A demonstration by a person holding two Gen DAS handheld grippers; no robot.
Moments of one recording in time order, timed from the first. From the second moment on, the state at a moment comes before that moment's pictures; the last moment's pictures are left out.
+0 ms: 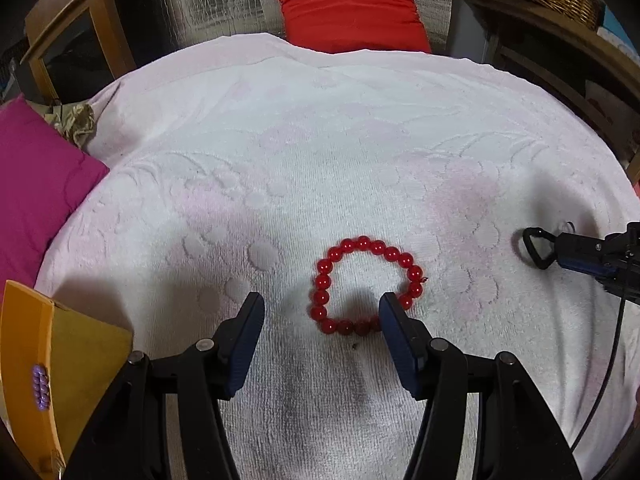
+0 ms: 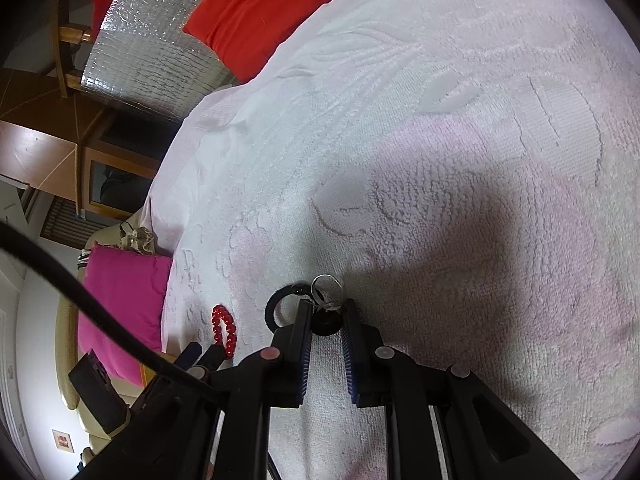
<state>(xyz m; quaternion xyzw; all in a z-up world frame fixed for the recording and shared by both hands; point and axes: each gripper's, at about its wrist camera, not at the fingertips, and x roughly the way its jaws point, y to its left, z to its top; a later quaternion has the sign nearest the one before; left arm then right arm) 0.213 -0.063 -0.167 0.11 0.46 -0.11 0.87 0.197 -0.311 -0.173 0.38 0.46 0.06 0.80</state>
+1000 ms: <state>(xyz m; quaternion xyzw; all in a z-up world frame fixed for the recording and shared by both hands) 0.217 -0.082 -0.177 0.15 0.45 -0.09 0.88 0.198 -0.311 -0.173 0.38 0.46 0.06 0.80</state>
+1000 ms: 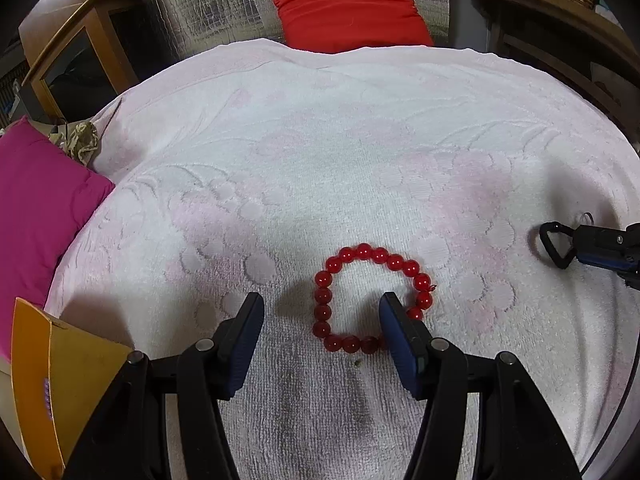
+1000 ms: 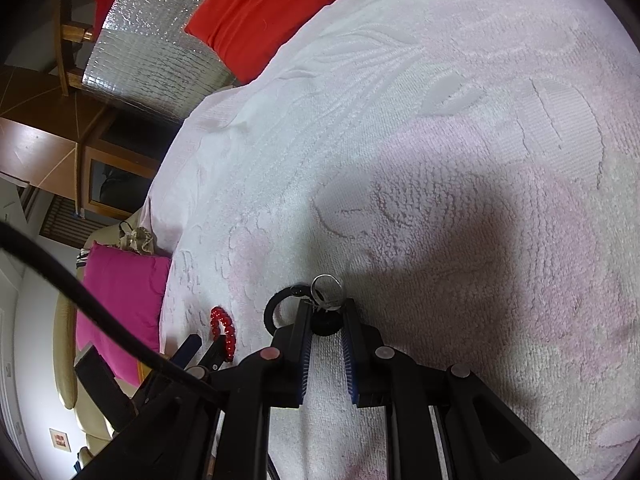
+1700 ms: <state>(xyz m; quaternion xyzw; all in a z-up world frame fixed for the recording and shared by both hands) 0.213 -0.085 -0.176 0.15 0.45 -0.10 0.88 0.198 -0.310 -0.173 0.38 0.46 0.06 0.80</state>
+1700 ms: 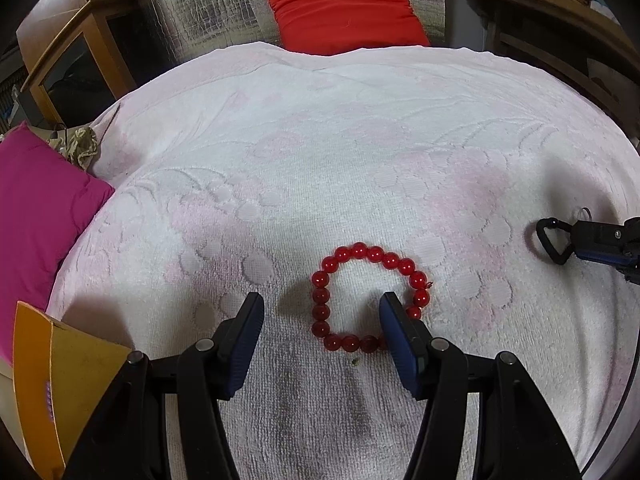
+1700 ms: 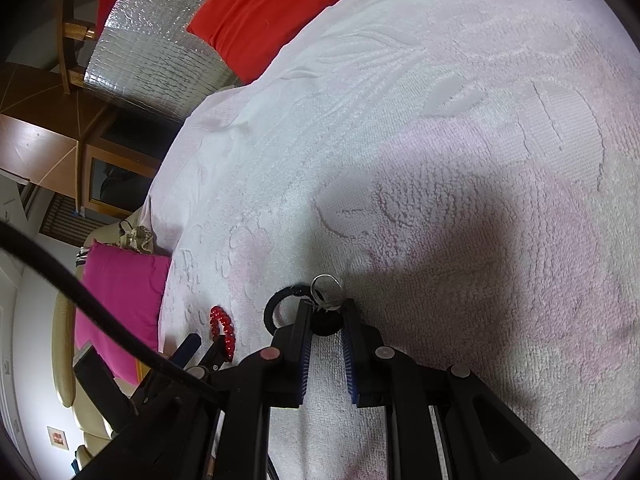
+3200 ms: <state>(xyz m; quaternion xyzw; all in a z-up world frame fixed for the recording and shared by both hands) 0.190 -0.077 -0.169 0.11 0.51 -0.24 0.82 0.200 -0.314 -0.172 0.40 0.46 0.07 0.79</state>
